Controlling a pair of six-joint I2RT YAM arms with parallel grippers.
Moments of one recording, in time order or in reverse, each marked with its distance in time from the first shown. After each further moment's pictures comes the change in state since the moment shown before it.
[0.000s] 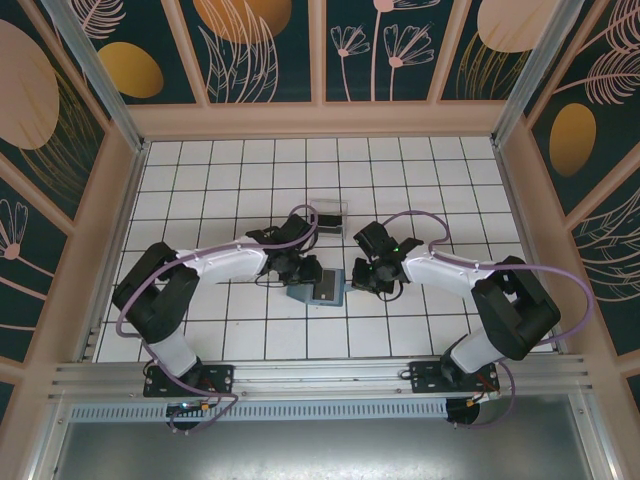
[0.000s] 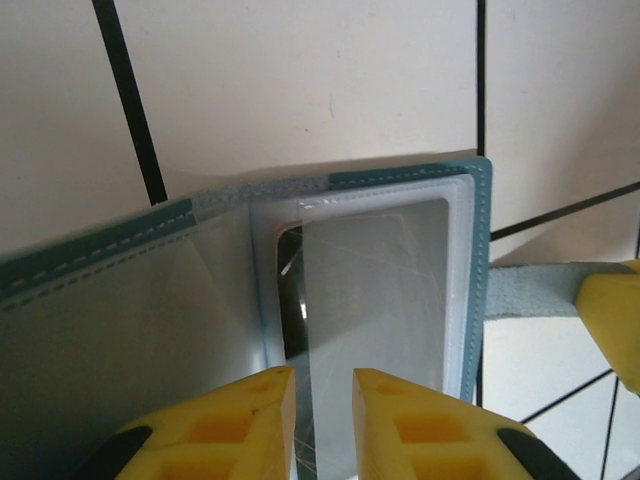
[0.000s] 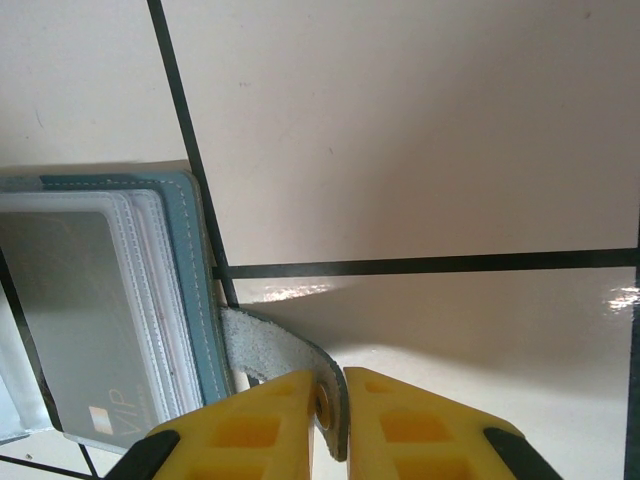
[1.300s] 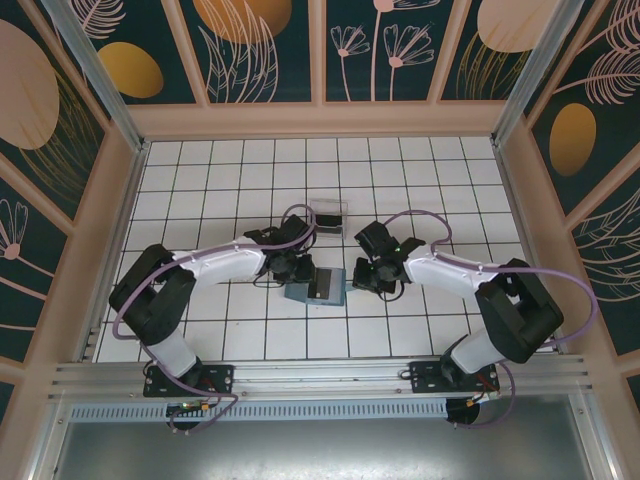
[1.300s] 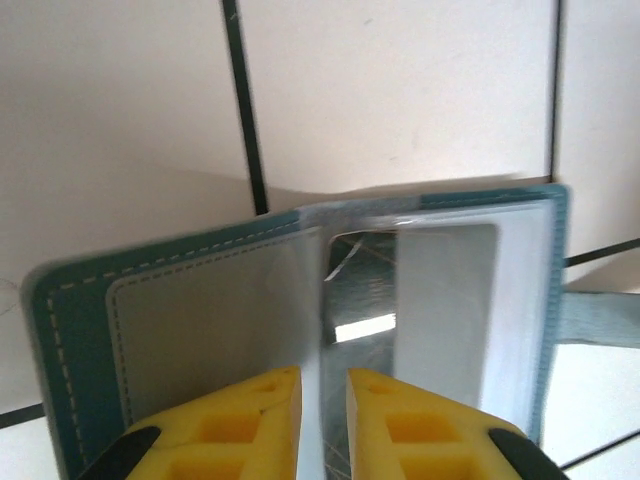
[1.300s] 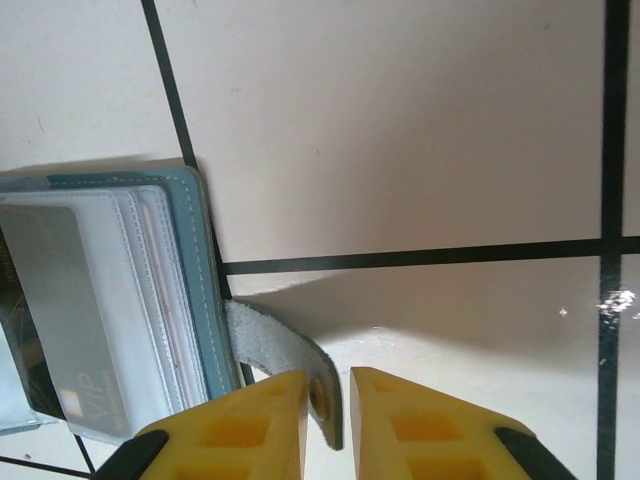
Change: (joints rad) left arm 0.003 -0.036 -0.004 -0.039 -0.106 0.000; right arm 0.000 -0.023 0.004 -0.026 0.019 0.005
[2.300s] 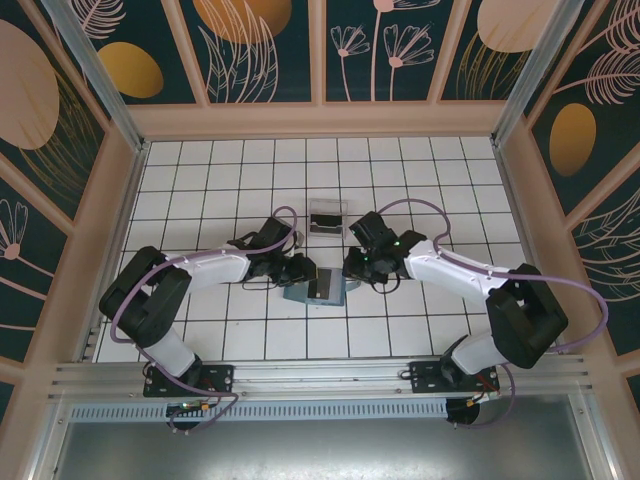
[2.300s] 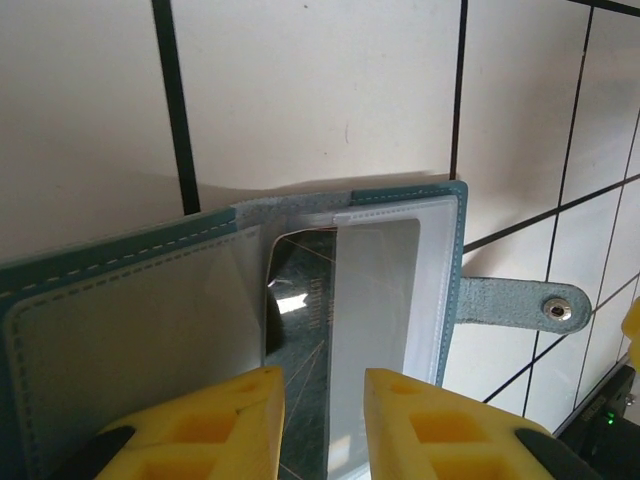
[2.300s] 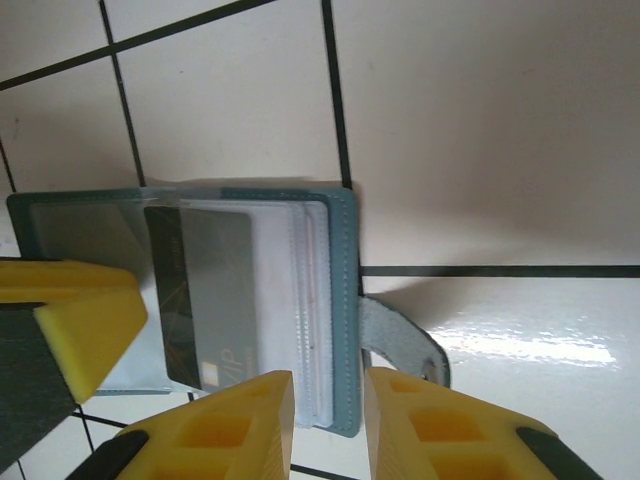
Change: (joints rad) left arm 0.103 -0.029 -0.179 0.305 0.291 -0.070; right arm 0.037 -0.026 0.101 -0.019 -0.012 0.007
